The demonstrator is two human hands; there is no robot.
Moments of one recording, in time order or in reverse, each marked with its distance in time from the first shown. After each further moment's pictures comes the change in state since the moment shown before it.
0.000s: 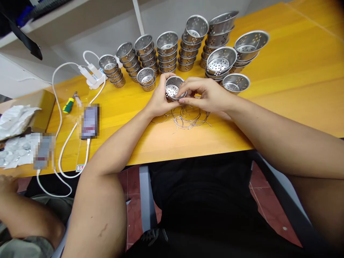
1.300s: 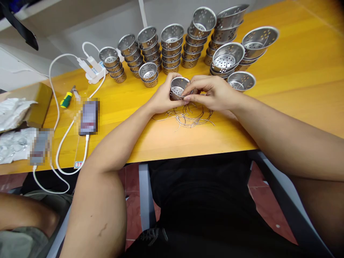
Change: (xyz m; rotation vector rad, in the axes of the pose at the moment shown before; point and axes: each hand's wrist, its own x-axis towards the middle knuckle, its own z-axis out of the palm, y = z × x) left_hand 0.003 0.017 -0.001 -0.083 -0.148 -0.151; right_hand -0.005 0.008 0.001 -0.045 0.034 0.073
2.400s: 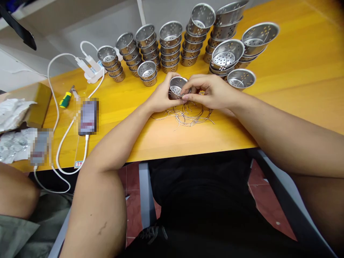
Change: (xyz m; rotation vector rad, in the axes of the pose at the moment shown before) left_hand -0.001 -0.003 -0.004 0.012 -0.019 -0.009; right_hand -0.001 0.000 0.000 -0.010 -0.014 0.013
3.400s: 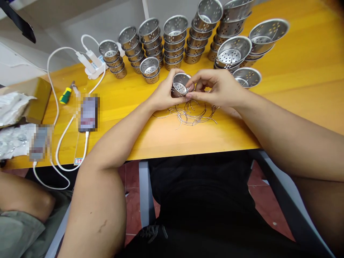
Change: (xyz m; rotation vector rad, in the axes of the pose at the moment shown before) left_hand -0.001 0.003 0.000 0.018 -0.003 -0.026; right_hand -0.006 -0.016 -0.005 0.044 -0.008 0.139
